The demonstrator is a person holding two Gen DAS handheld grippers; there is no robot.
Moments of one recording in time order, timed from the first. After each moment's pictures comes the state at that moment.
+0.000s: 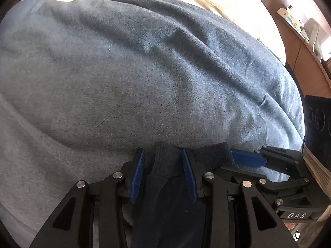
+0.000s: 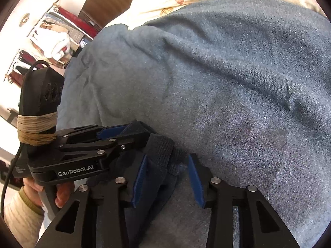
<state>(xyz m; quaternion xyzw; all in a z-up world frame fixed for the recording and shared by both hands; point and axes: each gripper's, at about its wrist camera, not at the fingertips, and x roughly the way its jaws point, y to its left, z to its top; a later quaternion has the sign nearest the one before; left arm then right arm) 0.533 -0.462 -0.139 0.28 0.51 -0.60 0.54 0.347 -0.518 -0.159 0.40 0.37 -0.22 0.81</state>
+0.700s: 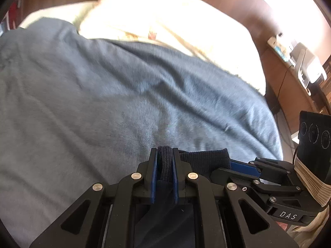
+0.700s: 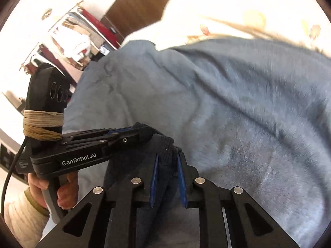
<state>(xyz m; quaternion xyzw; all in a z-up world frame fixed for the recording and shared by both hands) 0.518 -0.417 -0.045 0.19 0.47 -0.61 0.61 0.326 -0.491 -0.089 0.35 0.32 -0.20 0.86</state>
